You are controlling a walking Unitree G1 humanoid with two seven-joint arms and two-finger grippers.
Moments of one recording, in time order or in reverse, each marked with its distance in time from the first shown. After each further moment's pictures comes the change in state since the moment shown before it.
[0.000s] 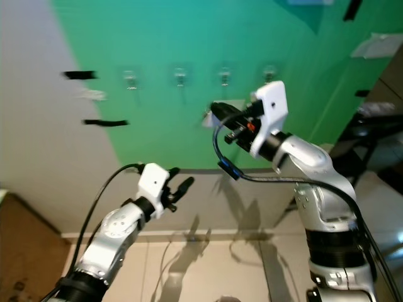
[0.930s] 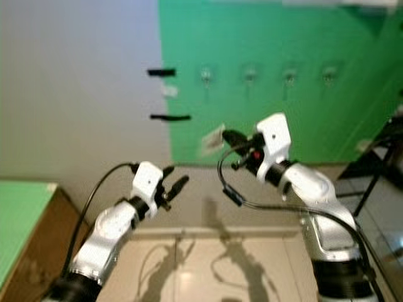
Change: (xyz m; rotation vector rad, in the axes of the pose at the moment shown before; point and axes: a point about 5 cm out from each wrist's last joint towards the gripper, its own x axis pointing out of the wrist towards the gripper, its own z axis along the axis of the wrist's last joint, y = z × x) left arm -0.004 0.007 0.003 0.027 -0.014 0.002; right arm -0.029 -0.001 -0.041 -0.075 0.103 -0.128
